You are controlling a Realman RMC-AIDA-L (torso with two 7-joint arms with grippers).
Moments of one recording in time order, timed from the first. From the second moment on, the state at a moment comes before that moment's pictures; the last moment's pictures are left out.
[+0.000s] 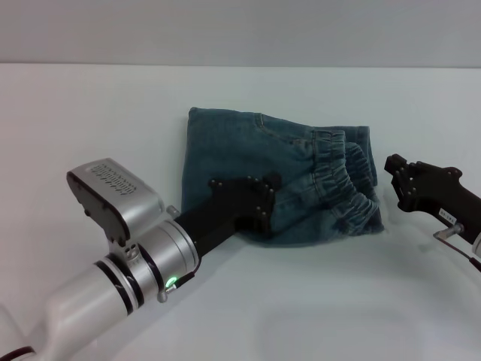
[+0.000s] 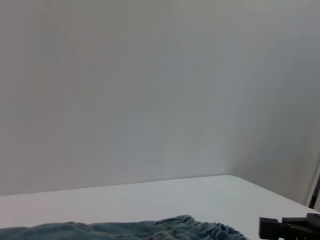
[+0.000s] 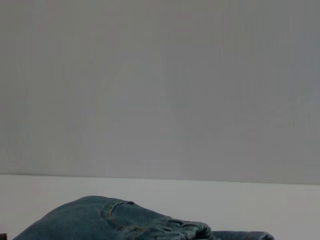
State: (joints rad) left arm -0.47 -2.07 -0.55 -0.52 2.66 0.87 -0.46; right arm 0.30 2.08 -1.44 -0.36 2.45 1.00 -2.36
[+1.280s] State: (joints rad) left arm -0.51 -2.08 -0.59 -0.49 2.65 0.69 -0.46; right arm 0.29 2.09 -1.44 -0.36 2.45 1.02 -2.35
